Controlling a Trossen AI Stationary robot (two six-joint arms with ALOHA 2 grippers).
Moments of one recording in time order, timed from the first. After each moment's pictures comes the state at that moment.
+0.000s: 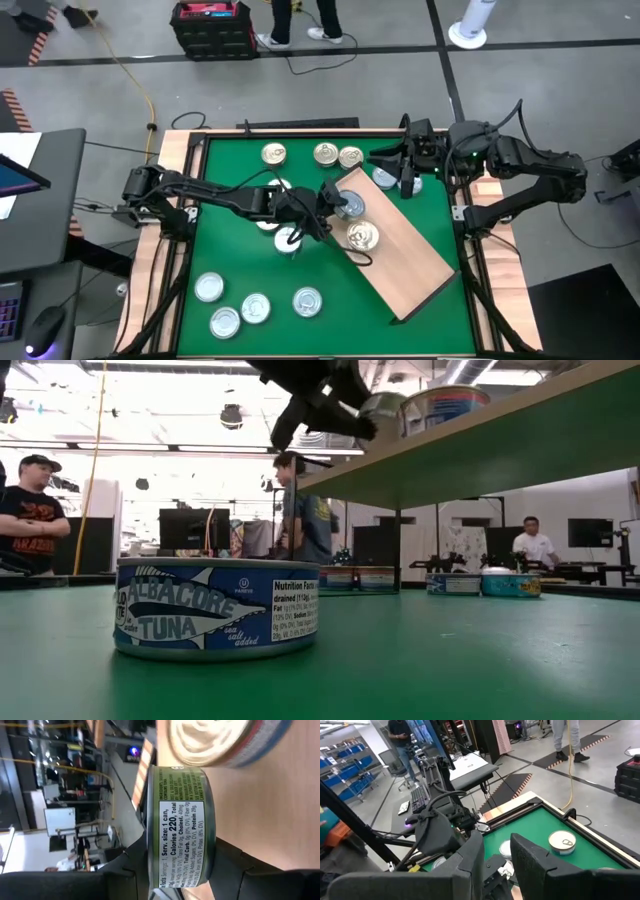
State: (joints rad) left arm -0.08 1.66 1.29 -0.03 -0.35 1.25; right arm 0.05 1.15 1.50 -0.54 0.26 0.40
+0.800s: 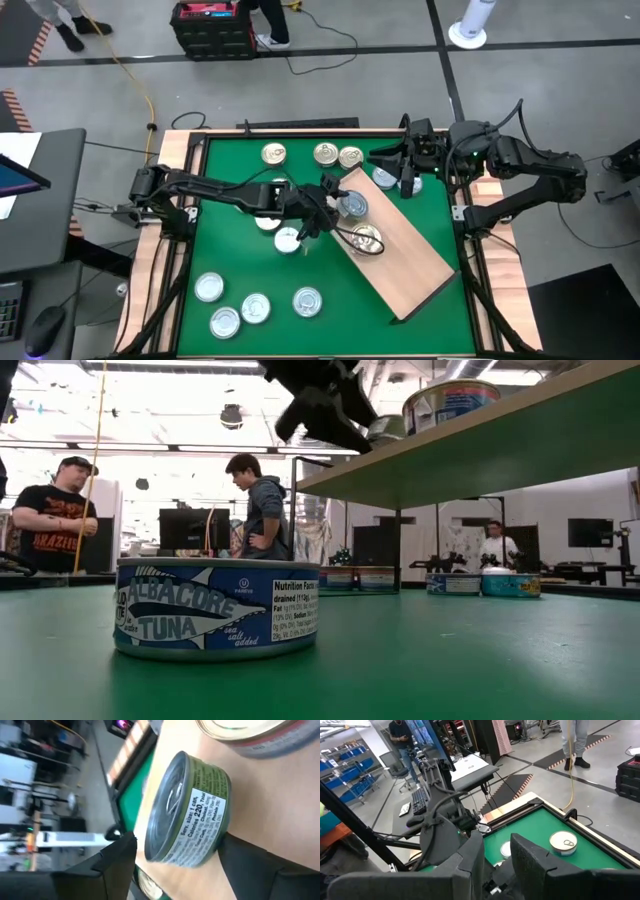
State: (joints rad) left arm -0.07 1.71 1.42 -0.27 -0.38 0.88; right arm 0.05 1.15 1.50 -0.53 0.26 0.41
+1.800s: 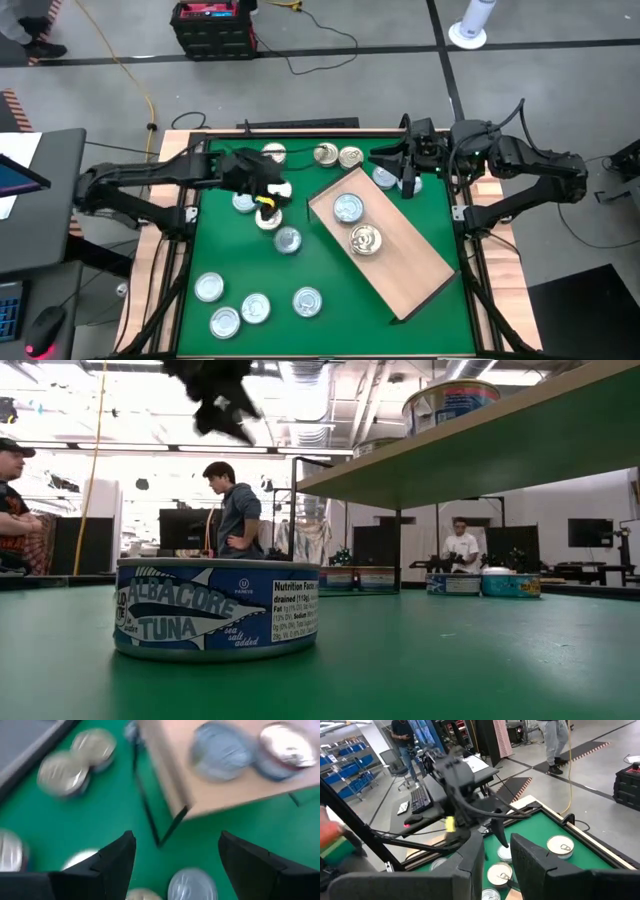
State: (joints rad) left arm 0.16 1.16 1.07 -0.57 -0.05 -0.28; right arm 0.05 1.15 1.50 -0.52 0.26 0.37
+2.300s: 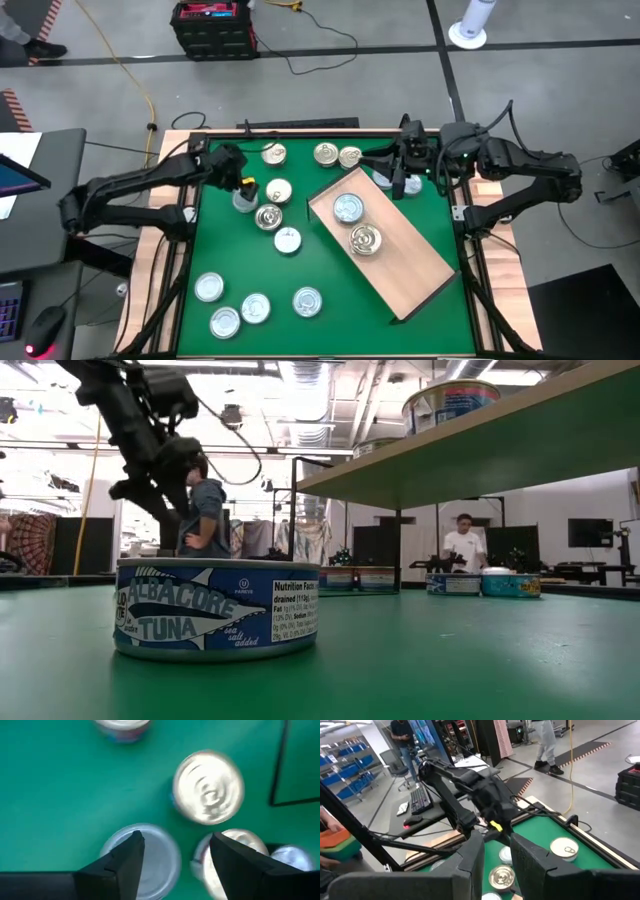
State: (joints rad) left arm 0.54 1.03 0.76 -0.70 -0.02 -0.45; right arm 0.05 1.20 1.50 -0.47 0.26 0.37
